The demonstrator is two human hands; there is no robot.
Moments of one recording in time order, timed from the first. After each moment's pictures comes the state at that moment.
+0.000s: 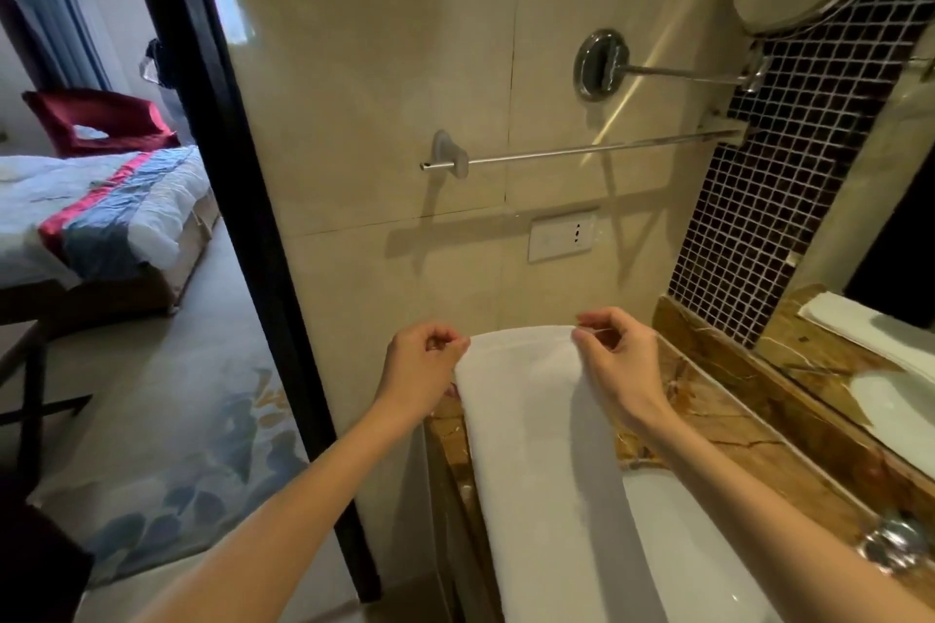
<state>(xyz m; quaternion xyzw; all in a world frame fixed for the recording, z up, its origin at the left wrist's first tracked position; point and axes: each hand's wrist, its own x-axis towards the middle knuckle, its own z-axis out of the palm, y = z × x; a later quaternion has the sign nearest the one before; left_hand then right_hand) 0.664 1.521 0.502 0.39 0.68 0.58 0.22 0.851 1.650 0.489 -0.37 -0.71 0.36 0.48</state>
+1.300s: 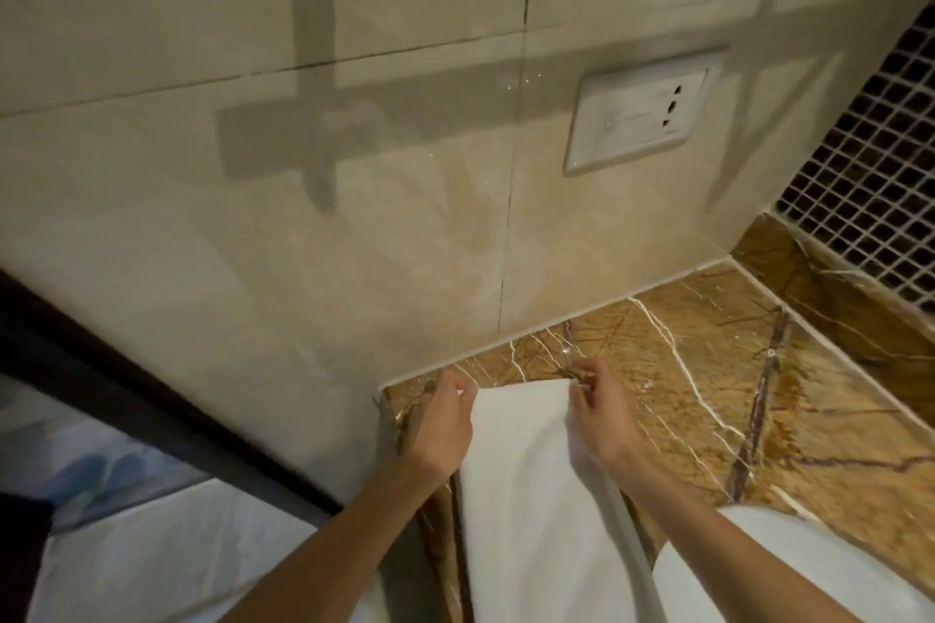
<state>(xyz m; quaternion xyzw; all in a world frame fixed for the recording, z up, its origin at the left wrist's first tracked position) 0.596 1.703 0.240 0.38 0.84 0.27 0.27 0.762 1.806 0.227 -0.53 -0.69 0.43 0.25</state>
